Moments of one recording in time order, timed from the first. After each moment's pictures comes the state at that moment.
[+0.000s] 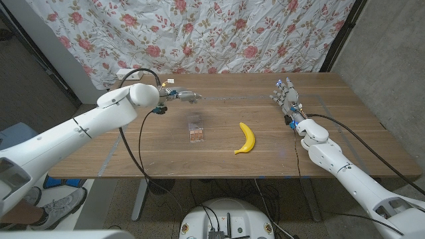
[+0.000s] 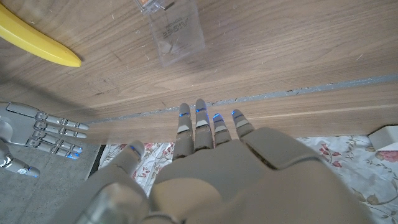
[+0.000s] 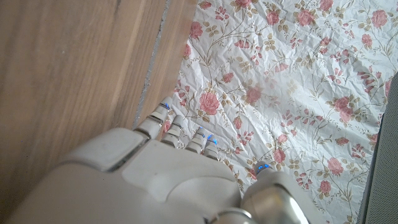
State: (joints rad) left arm 0.55 0.98 0.68 -1.99 0.16 0.49 -0.41; left_hand -0.02 0.06 0.58 0.20 0.18 0.39 0.15 0.20 0.17 0.34 0.16 0.22 0.17 0.04 0.15 0.19 0.18 -0.08 0.21 0.19 0.17; right arm -0.84 -0.51 -0.37 -1.30 0.65 0.29 0.03; right_hand -0.02 0.06 0.18 0.18 0.41 -0.06 -0.20 0.21 0.25 0.00 -0.21 0.20 0.22 -0.03 -0.03 0.24 0.44 0.20 0.06 0.24 0.20
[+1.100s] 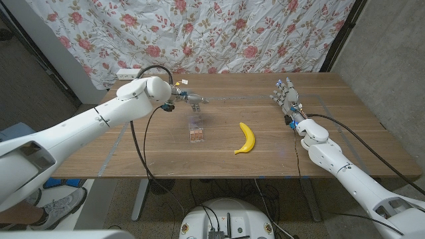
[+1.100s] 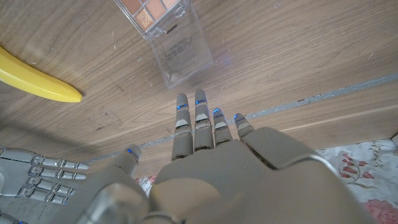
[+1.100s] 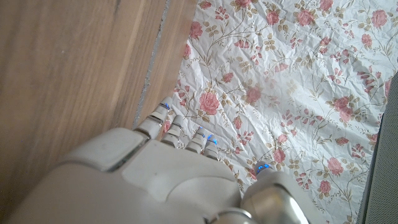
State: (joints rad) left arm 0.39 0.88 0.83 -1.91 0.32 0.55 -0.63; left_hand -0.02 0.06 0.49 0.20 0.19 0.53 0.17 0.20 0.17 0.51 0.20 0.23 0.17 0.12 0.16 0.20 0.18 -0.13 0.21 0.19 0.17; right arm -0.84 -0.51 -0.37 -1.30 0.65 0.29 0.03; right_hand -0.02 0.06 0.18 0.18 0.41 -0.06 -0.20 0.21 0.25 0.00 -0.21 0.20 0.22 -0.03 -0.03 0.24 0.44 0.20 0.06 0.24 0.20
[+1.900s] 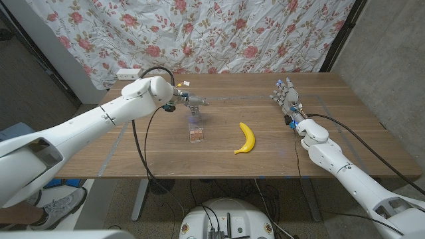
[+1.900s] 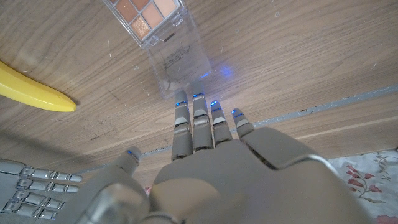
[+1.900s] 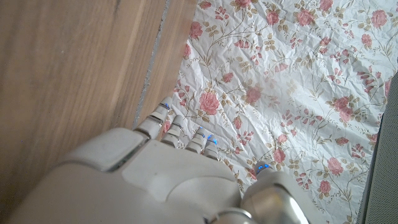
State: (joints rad) left arm 0.37 0.85 0.86 -1.85 0.34 0.55 -0.67; left_hand -0.02 0.06 0.44 0.20 0.19 0.60 0.18 0.20 0.17 0.65 0.17 0.23 0.17 0.24 0.13 0.21 0.18 -0.06 0.21 0.21 0.17; right arm -0.84 -0.51 -0.37 -1.30 0.65 0.29 0.03; right_hand -0.02 0.06 0.18 0.18 0.41 -0.06 -0.20 0.21 0.25 0.00 -0.21 0.20 0.22 -0.03 -0.03 0.24 0.44 0.20 0.06 0.24 0.20
